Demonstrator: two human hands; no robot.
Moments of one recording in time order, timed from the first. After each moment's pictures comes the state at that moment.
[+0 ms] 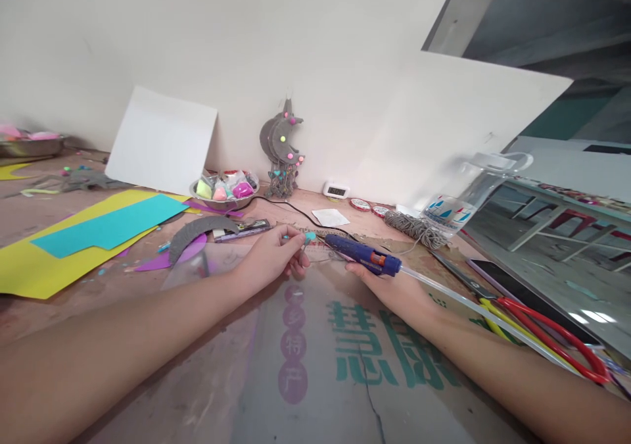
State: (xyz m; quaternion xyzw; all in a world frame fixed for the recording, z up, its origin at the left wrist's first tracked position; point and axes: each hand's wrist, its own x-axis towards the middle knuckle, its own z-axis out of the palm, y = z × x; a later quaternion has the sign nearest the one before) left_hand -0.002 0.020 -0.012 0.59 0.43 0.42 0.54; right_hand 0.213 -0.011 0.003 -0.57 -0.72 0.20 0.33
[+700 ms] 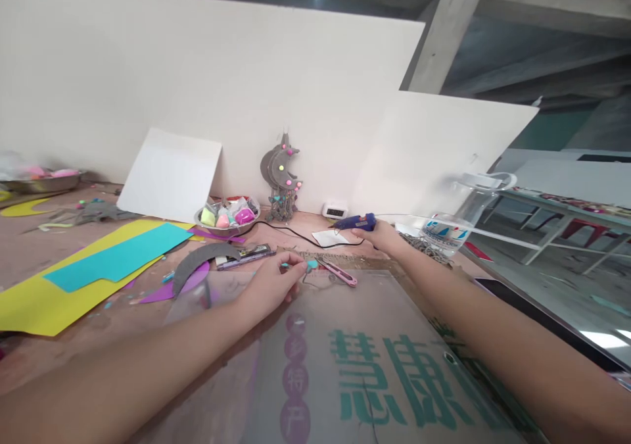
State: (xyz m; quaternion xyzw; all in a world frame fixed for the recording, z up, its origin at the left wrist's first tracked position) left_hand 0.000 0.018 -0.007 0.61 0.48 0.41 0.49; right_hand 0.266 0.142 0.018 -0.67 -0.69 0.08 0.26
